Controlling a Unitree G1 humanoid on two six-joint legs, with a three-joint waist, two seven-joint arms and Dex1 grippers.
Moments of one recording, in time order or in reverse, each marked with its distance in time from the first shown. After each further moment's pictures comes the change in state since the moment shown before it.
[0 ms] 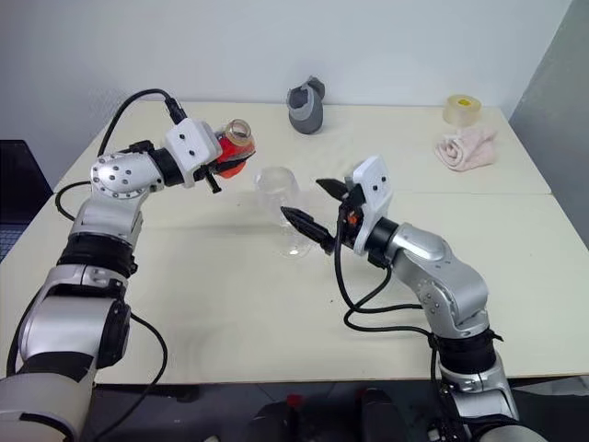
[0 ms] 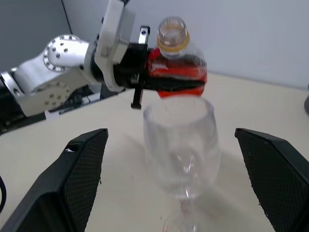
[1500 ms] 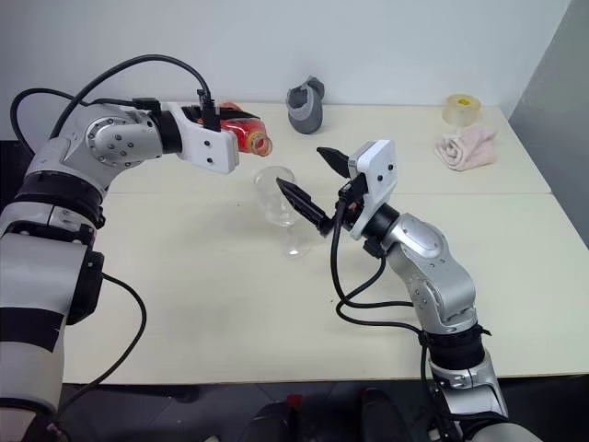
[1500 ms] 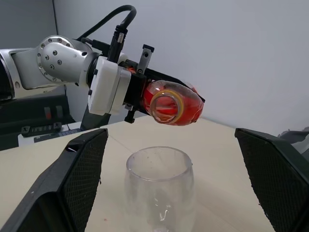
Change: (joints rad) left arm -0.318 0.088 -0.274 0.324 0.492 -0.491 0.285; right arm 0.001 0.028 0.028 0.048 -0.109 -0.213 0.010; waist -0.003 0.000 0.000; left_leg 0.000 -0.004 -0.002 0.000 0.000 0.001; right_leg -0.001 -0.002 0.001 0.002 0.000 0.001
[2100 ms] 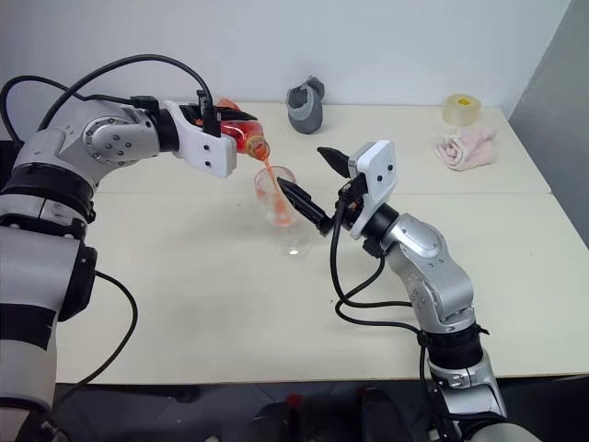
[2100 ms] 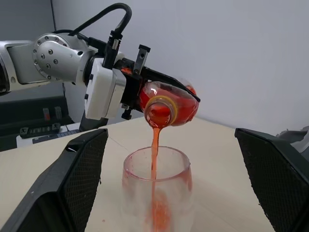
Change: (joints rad) left arm -0.044 0.026 -0.060 0.029 0.094 -0.033 0.091; right arm 0.000 0.006 0.000 0.015 -0.004 -0.014 0.005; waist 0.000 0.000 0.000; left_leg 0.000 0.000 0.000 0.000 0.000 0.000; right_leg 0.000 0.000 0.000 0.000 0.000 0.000
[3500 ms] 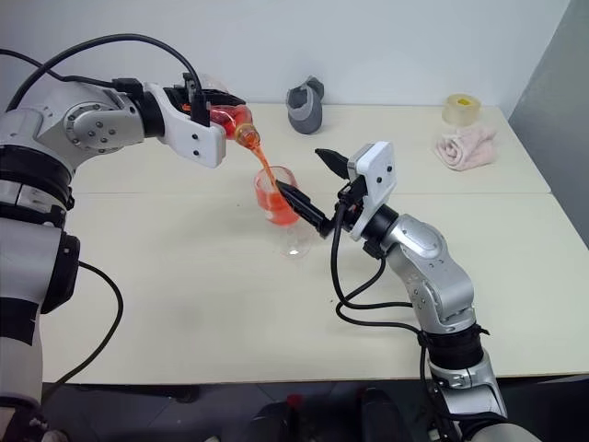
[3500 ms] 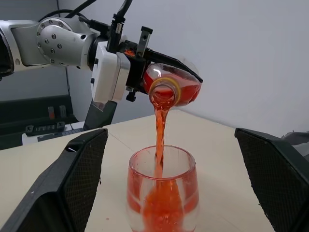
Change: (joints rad) left arm -0.071 0.039 -0.059 0.028 0.074 -0.014 0.095; right arm 0.002 -0.001 0.000 0.000 0.000 -0.001 0.023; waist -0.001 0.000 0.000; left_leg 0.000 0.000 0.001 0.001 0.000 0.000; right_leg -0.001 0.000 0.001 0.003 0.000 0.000
